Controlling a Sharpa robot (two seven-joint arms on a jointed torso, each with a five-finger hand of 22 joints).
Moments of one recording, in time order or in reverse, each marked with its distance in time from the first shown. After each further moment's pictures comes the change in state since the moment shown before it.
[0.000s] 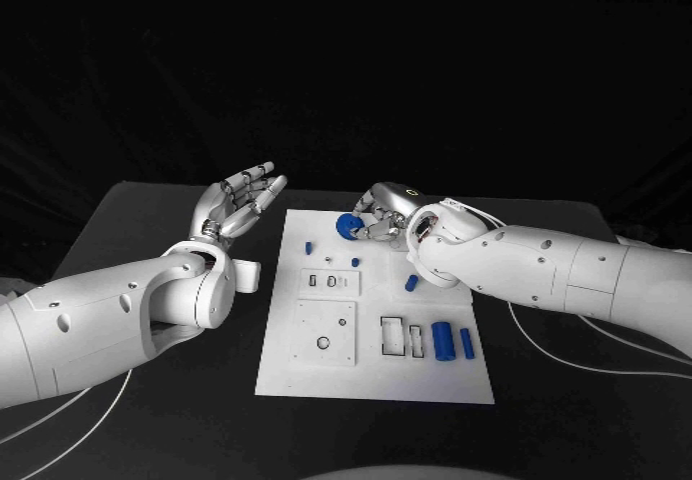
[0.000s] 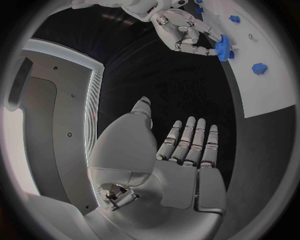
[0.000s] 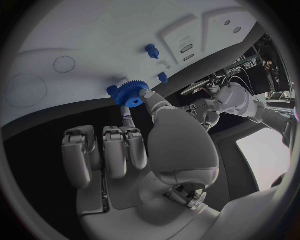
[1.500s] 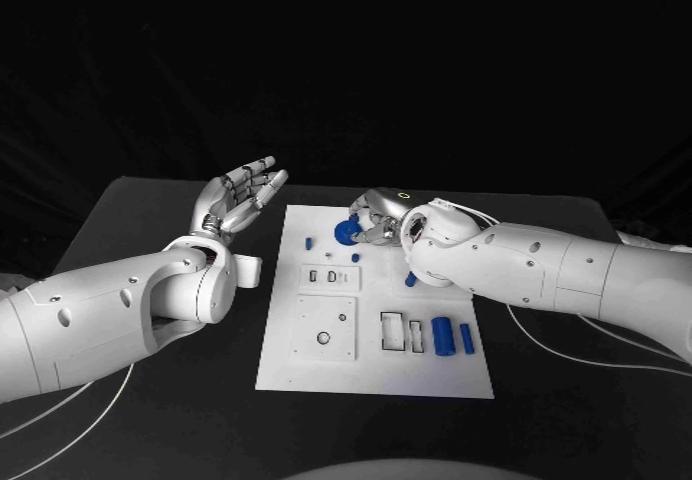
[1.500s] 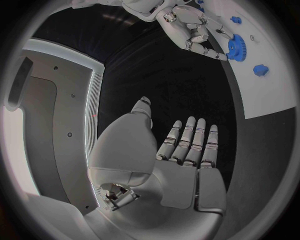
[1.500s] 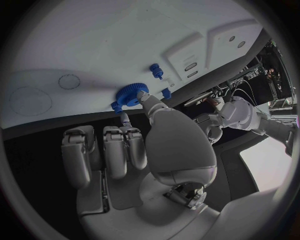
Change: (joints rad) left arm 0.000 0.003 0.000 0.000 0.000 0.000 0.000; left_hand 0.000 0.000 0.000 0.000 0.000 0.000 0.000 0.000 0.000 0.000 0.000 0.000 0.000 0.000 0.000 0.000 0.000 0.000 0.000 0.000 0.000 0.000; right arm -0.013 0.022 0.001 -0.009 -0.090 0.074 -0.080; right_hand -0.004 0.004 -0.008 -0.022 -0.109 -0.263 -0.022 -0.005 -0.065 0.000 -0.014 0.000 0.000 0.001 -0.003 0.000 0.001 0.000 -0.002 0.001 0.000 0.000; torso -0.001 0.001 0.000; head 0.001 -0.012
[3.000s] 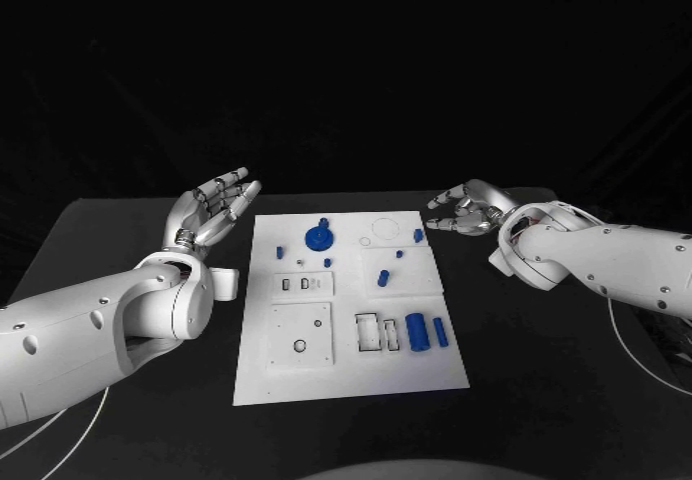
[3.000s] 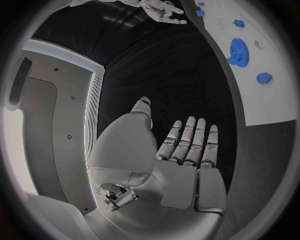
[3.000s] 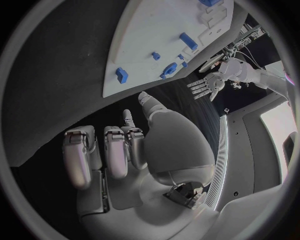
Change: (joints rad) left arm -0.013 0.016 -0.001 -0.027 0.000 0.007 0.000; left_hand 0.000 0.000 0.000 0.000 0.000 0.000 0.000 0.000 0.000 0.000 0.000 0.000 0.000 0.000 0.000 0.000 0.000 0.000 0.000 0.000 0.000 -0.001; right arm 0.010 -0.492 -0.017 0.212 0.388 -0.083 0.199; right_hand 0.011 0.039 -0.067 0.045 -0.065 0.099 -0.050 0.006 -0.003 0.000 -0.040 0.000 0.000 0.001 -0.024 0.000 0.000 0.000 0.000 -0.022 0.000 0.000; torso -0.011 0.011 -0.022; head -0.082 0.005
